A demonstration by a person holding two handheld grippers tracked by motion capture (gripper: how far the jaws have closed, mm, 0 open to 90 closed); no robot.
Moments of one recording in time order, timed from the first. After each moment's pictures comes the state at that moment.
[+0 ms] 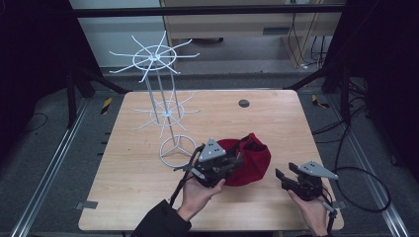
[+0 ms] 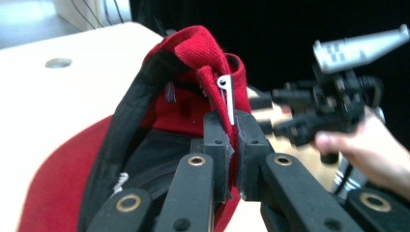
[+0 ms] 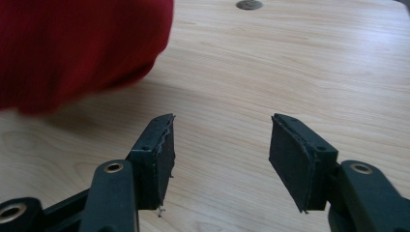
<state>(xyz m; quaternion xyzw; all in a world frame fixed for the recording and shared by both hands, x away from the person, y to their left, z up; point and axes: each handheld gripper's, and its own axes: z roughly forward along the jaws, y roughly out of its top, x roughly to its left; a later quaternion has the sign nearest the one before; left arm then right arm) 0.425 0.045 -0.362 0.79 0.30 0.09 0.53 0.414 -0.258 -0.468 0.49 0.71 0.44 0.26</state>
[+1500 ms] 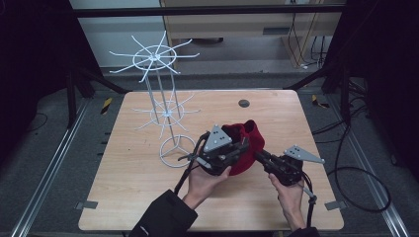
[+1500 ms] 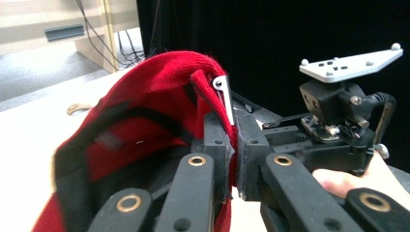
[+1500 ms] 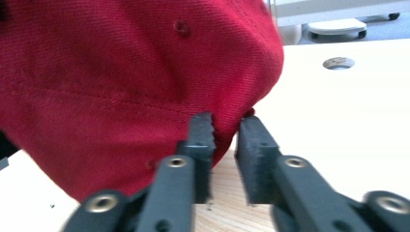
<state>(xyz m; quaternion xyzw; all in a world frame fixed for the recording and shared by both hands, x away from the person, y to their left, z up) 0.436 0.030 -0.334 0.77 0.28 0.14 0.55 0.440 -0.206 -0.430 0.45 0.66 0.57 0.17</state>
